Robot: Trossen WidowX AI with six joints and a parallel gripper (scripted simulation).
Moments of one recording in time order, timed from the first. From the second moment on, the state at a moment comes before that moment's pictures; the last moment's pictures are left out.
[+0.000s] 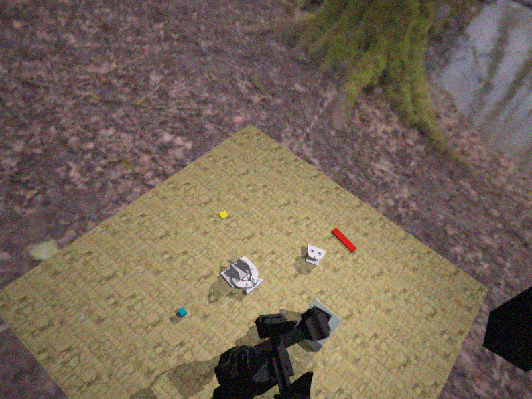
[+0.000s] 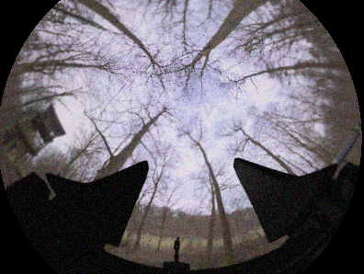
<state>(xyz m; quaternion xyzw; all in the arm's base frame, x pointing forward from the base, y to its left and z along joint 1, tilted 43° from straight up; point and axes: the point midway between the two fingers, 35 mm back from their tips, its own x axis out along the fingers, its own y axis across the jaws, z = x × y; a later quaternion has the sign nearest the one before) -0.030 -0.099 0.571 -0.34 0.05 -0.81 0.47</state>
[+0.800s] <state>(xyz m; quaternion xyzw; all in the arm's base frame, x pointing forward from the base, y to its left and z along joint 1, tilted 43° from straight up) -0.085 -0.236 0.498 -0.14 0.10 -0.78 0.60</state>
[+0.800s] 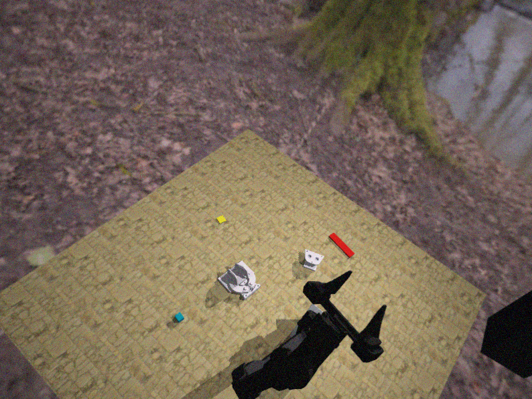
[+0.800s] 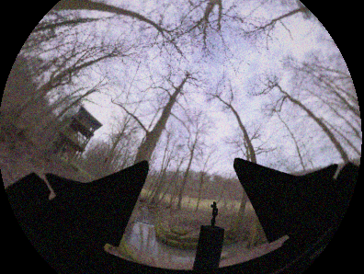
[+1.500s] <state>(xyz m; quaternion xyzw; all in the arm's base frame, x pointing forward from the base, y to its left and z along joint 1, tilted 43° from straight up) -0.079 -0.335 0.405 0.03 0.14 -0.72 0.68</state>
